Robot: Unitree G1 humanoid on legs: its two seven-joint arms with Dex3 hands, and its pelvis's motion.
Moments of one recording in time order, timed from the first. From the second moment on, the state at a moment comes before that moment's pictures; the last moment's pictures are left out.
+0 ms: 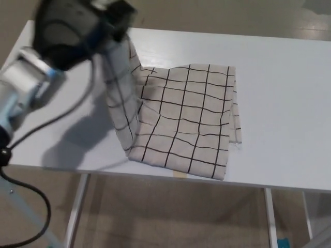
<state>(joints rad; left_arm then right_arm) -1.02 0.66 -0.67 0.70 1.02 -0.37 0.80 0.17 -0.07 -0.16 0.97 -0.07 -0.74 -0.22</state>
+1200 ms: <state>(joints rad) -0.84 0.37 -1.00 0.48 1.23 -0.34 0.42 0.20 -0.05 -0.15 0.96 -0.07 -0.74 -0.21</state>
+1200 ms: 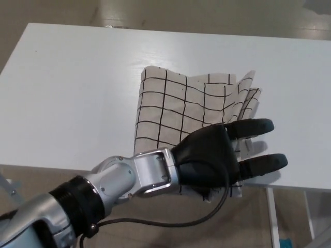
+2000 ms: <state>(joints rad) -0.87 0.43 -0.66 0.17 1.03 -0.28 0.03 0.17 -0.04 -0.13 0.98 -0.07 -0.74 -0.21</state>
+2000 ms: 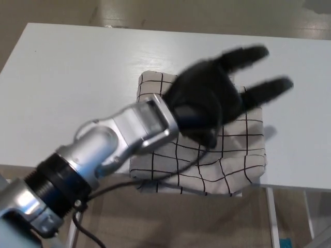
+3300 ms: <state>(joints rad) -0.09 0.61 0.07 -0.33 0.41 -0.24 -0.33 0.18 -0.05 -0.12 1.00 -0.07 -0.74 -0.21</state>
